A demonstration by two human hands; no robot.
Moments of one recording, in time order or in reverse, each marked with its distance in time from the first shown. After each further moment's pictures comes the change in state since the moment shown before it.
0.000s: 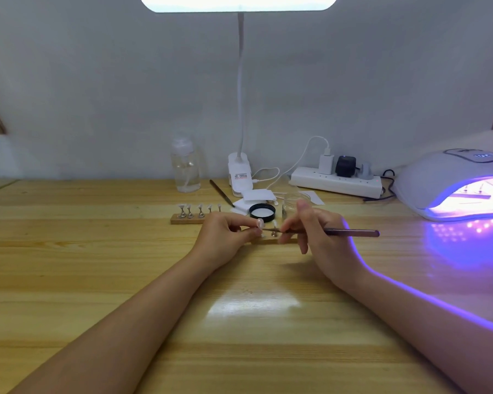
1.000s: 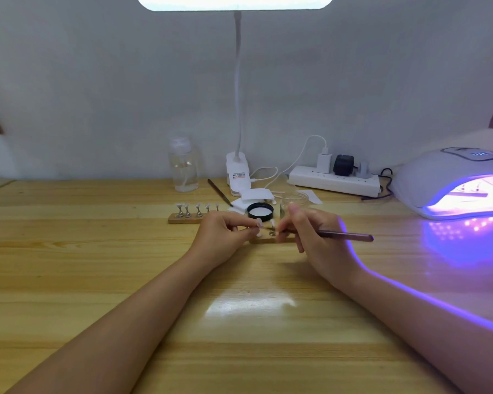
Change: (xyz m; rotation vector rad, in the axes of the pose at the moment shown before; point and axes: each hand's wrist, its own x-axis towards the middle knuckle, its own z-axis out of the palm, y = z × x) left_hand -0.001 0.001 0.000 -0.003 -0.015 0.022; right_hand -0.001 0.005 -0.001 -0.090 -0.014 -0.076
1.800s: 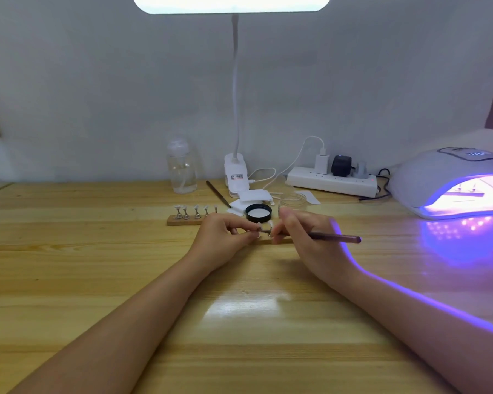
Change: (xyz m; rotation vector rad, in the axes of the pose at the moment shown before) left_hand 0.000 0.001 -0.001 0.089 -0.039 0.004; right_hand 0.001 0.004 0.000 -0.117 -0.024 -0.027
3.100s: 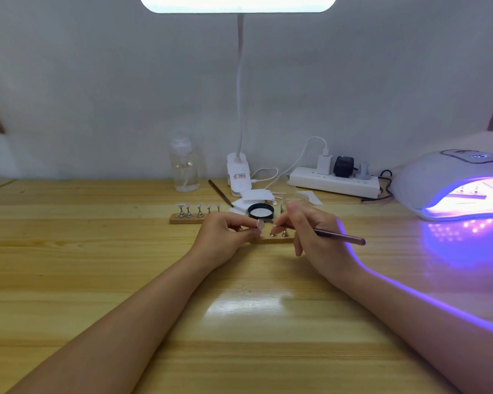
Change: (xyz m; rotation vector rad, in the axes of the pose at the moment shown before) left_hand 0.000 0.000 0.000 -0.080 0.035 0.008; right_hand 0.001 -0.009 -0.001 0.052 0.005 0.041
